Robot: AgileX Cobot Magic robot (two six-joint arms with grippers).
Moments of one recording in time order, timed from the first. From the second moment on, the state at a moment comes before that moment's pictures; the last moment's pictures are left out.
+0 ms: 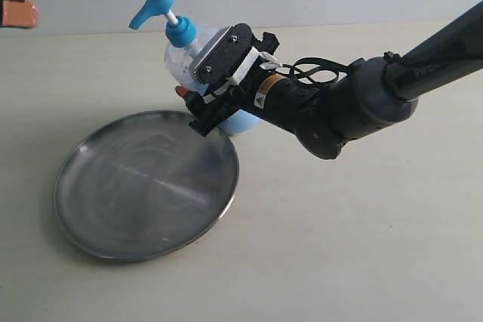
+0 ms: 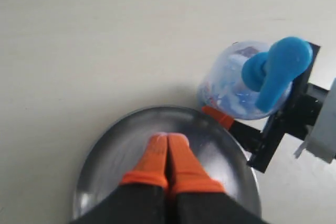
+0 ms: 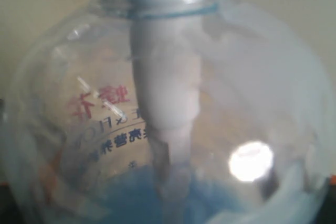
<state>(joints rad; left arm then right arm) -0.15 1.26 -1.00 -0.55 0.65 0.43 0.62 2.15 -1.05 -0.16 -0.77 -0.31</state>
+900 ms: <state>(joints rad) -0.41 1.58 -1.44 -0.46 0.84 0.38 0.62 2.15 -1.05 -0.16 -0.76 -0.31</state>
